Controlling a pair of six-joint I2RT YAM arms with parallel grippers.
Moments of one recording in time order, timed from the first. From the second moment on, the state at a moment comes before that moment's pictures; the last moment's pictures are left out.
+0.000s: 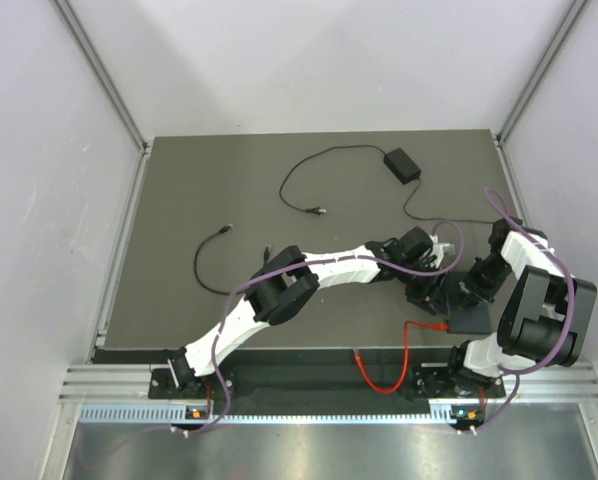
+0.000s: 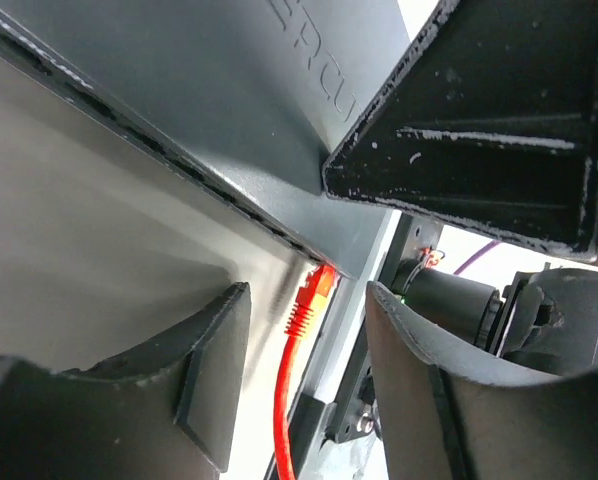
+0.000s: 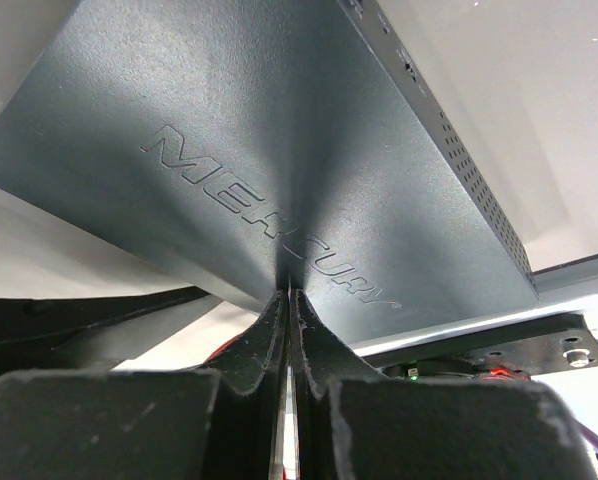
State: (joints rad) left arm -1.10 2.52 1.99 -0.18 0.69 -0.73; right arm -0.34 1.46 0.83 -1.00 -0.08 0.38
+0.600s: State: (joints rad) left arm -1.11 2.54 2.00 -0.17 0.78 -0.79; right arm -0.34 1.46 0.83 -1.00 -0.08 0.38
